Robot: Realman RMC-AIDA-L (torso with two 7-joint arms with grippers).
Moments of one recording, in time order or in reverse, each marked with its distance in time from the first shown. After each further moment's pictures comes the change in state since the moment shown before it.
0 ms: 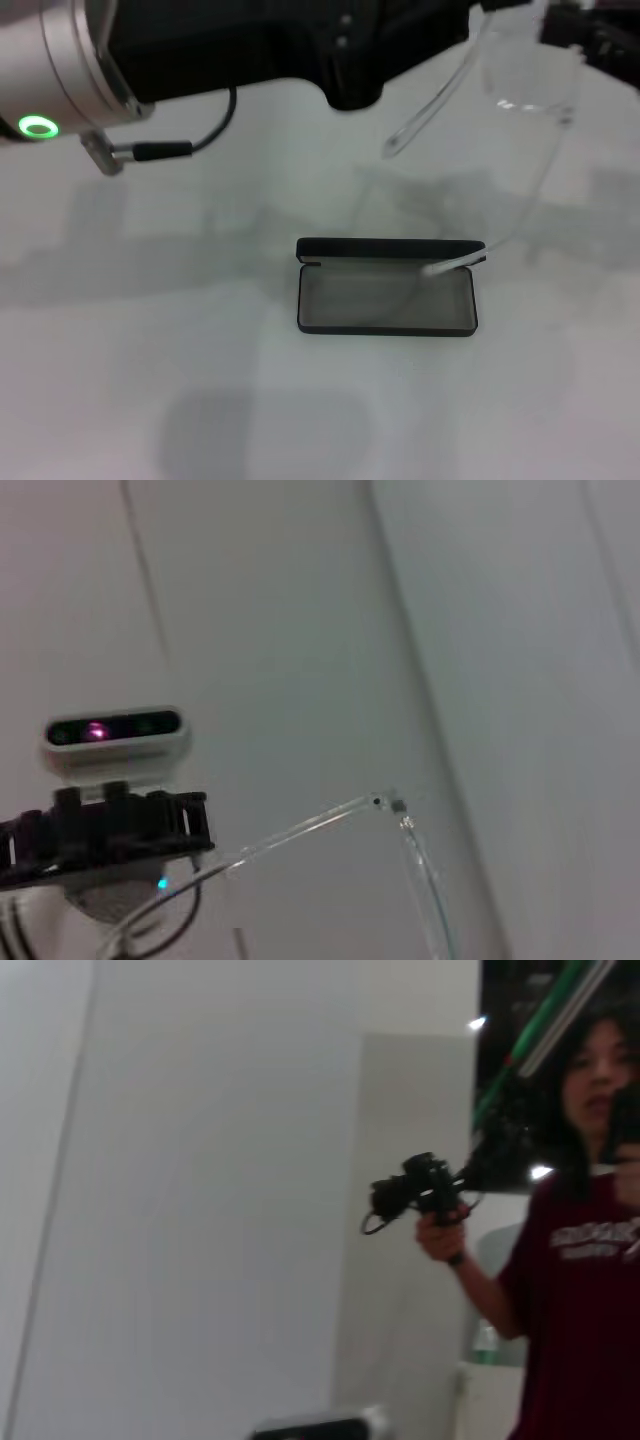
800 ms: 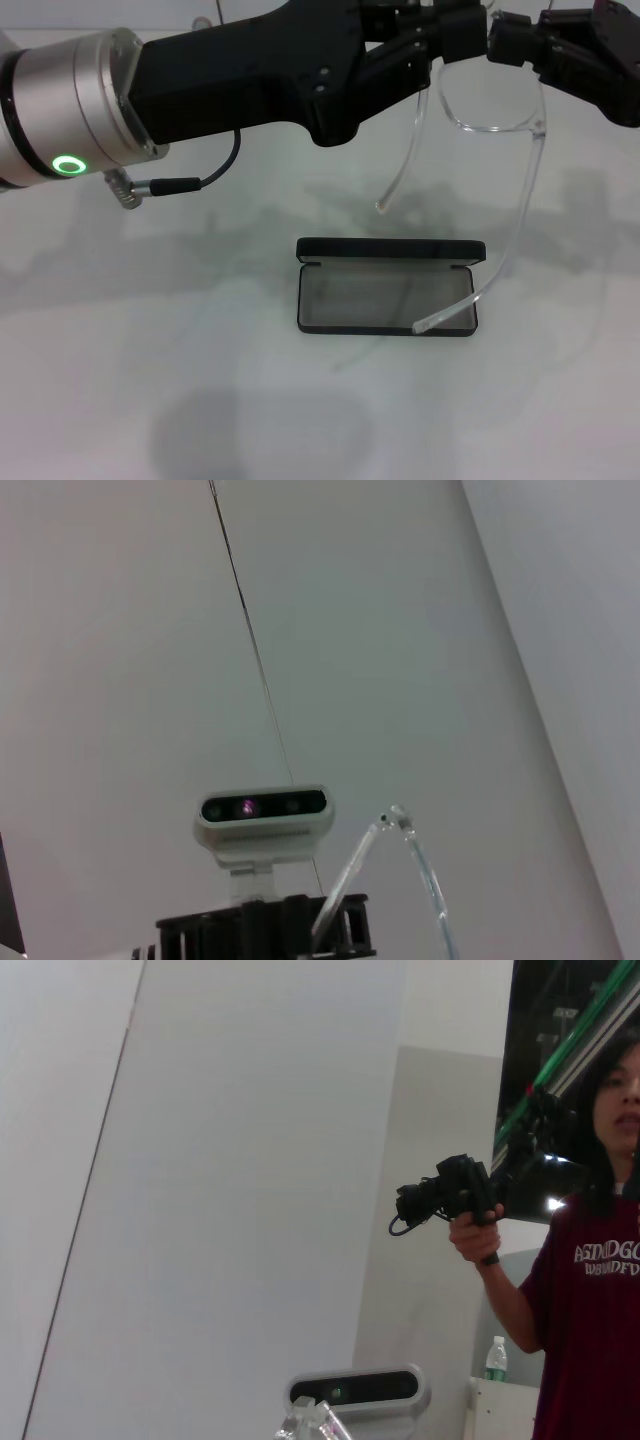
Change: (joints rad) left arm -0.046 0.003 -0.008 -0.256 -0.028 0.050 0.128; right arm 0.071 0.010 -0.031 0.108 0.031 -0.079 -0.030
